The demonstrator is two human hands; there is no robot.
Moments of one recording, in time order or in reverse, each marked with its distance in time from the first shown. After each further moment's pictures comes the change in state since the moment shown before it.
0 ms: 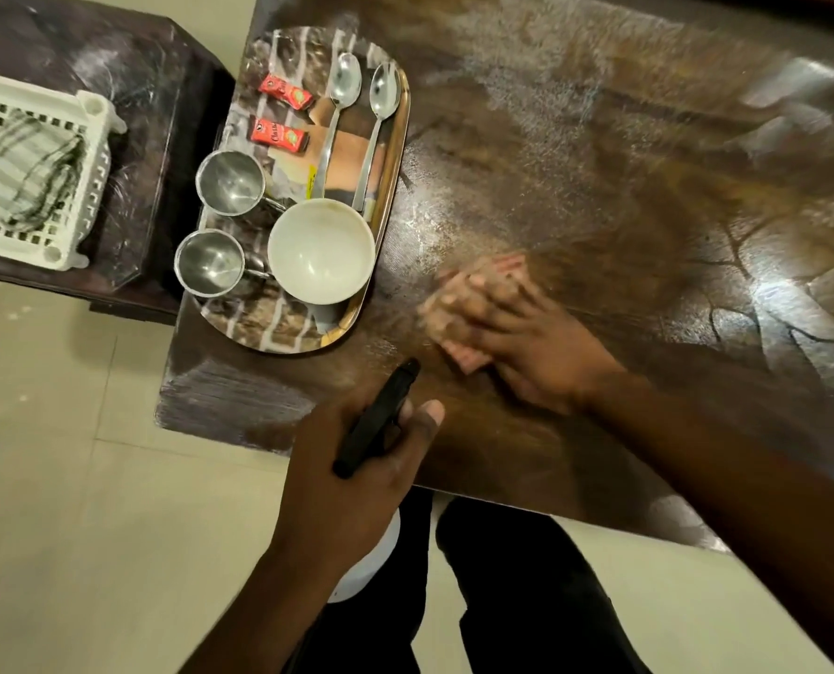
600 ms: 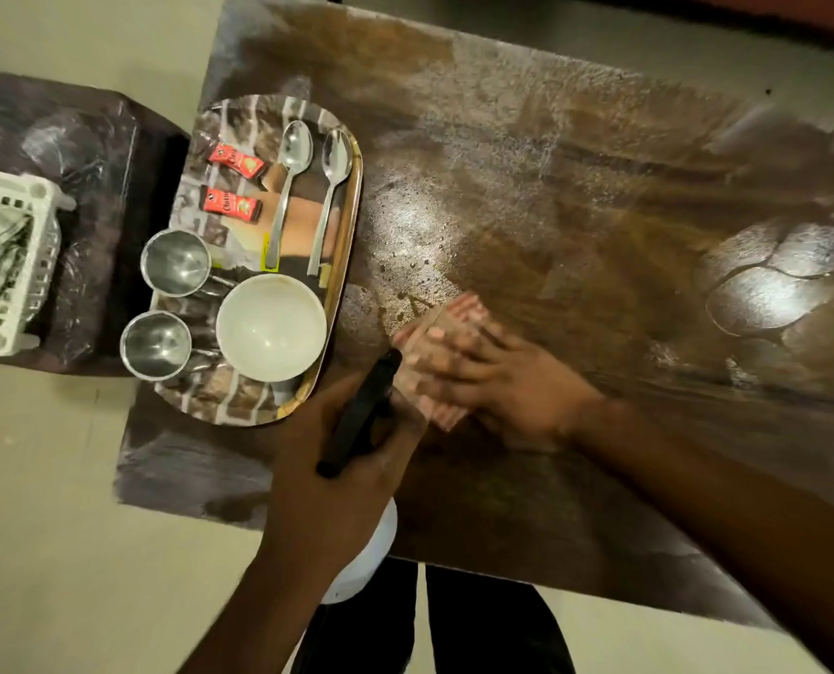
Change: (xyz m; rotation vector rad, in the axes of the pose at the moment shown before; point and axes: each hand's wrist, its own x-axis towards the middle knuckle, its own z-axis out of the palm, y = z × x) left_hand 0.060 0.054 0.034 -0.012 0.038 0.086; right_hand 0.009 0.043 -0.010 -0.058 -0.035 -0.215
